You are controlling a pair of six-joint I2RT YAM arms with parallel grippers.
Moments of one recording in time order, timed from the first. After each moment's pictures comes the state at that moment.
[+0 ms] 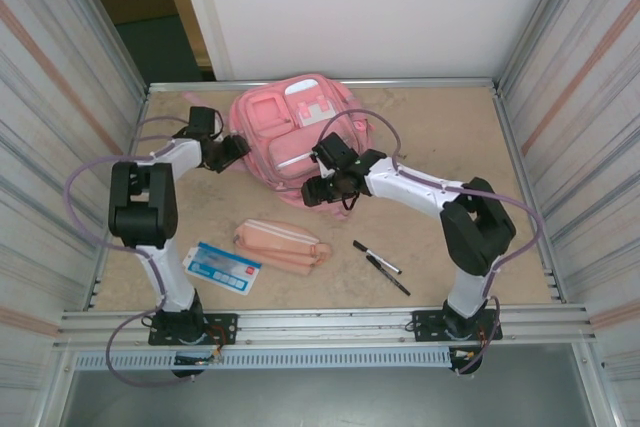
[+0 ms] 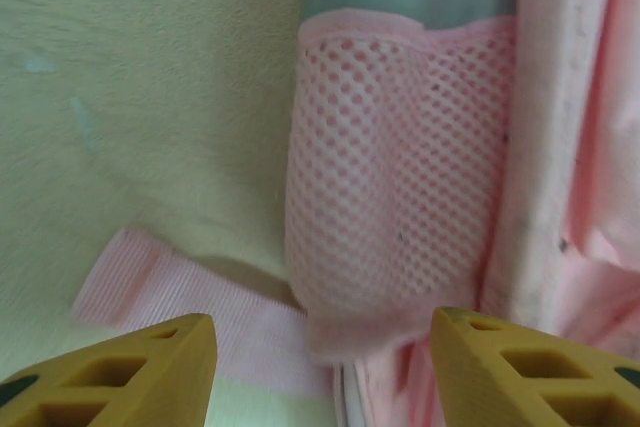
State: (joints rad) left arm -0.05 1.93 1.25 -0.32 0.27 -0.56; right arm 0.77 1.80 1.32 -0.59 -0.07 0.43
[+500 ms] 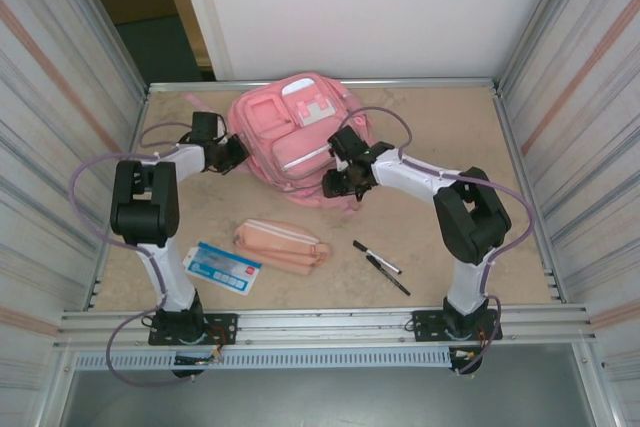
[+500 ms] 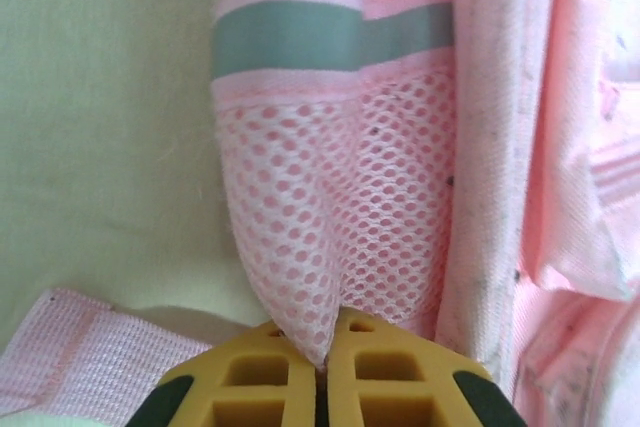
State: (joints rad) left arm -0.07 1.89 1.17 -0.20 0.35 -0.63; right arm 0.63 1.87 1.32 -0.59 -0.05 0.39
